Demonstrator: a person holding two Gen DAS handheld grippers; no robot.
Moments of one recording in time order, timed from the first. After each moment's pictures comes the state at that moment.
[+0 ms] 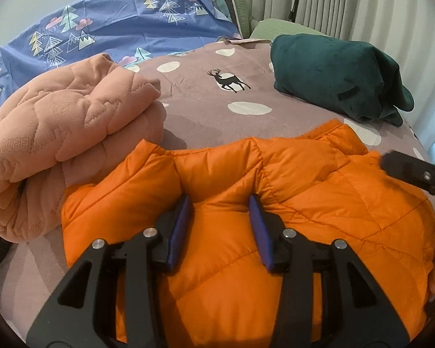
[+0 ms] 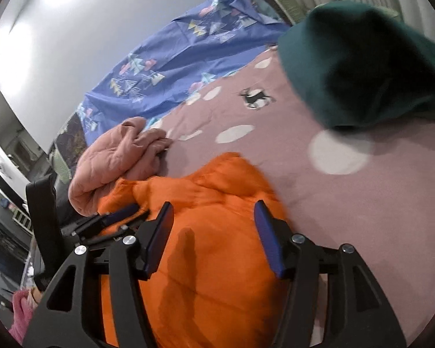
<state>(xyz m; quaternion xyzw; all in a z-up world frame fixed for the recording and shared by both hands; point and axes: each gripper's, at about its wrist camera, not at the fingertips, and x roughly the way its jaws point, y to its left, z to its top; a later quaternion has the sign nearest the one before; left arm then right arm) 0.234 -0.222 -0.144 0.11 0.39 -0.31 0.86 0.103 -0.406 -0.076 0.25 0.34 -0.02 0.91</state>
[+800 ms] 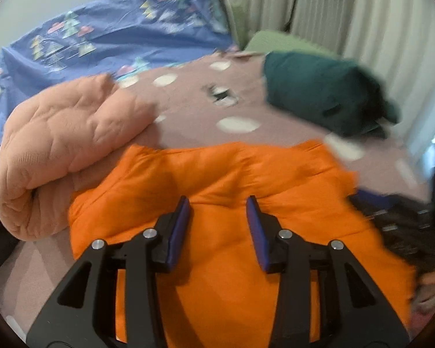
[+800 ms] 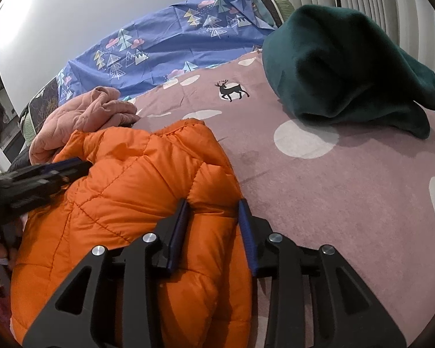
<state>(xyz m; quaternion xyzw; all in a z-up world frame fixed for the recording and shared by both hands) 0.214 -0.215 -0.105 0.08 0.37 -0.35 0.86 0.093 -0.394 -0.102 0.15 0.36 -0.07 0.92</state>
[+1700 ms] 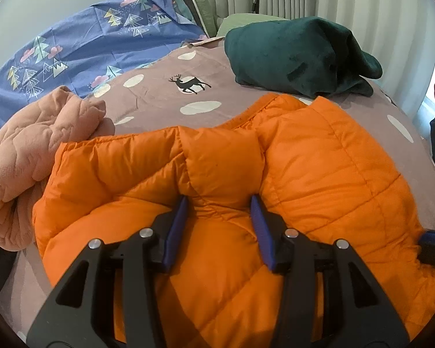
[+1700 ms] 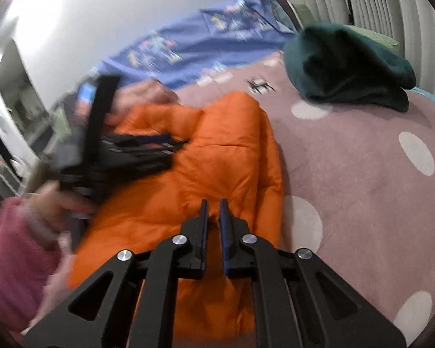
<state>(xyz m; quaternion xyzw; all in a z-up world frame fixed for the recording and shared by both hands) 0.191 -0.252 -0.137 0.17 0.36 -0.36 0.84 -0.017 -0.342 -0.068 0.18 0.34 0.02 0.92</state>
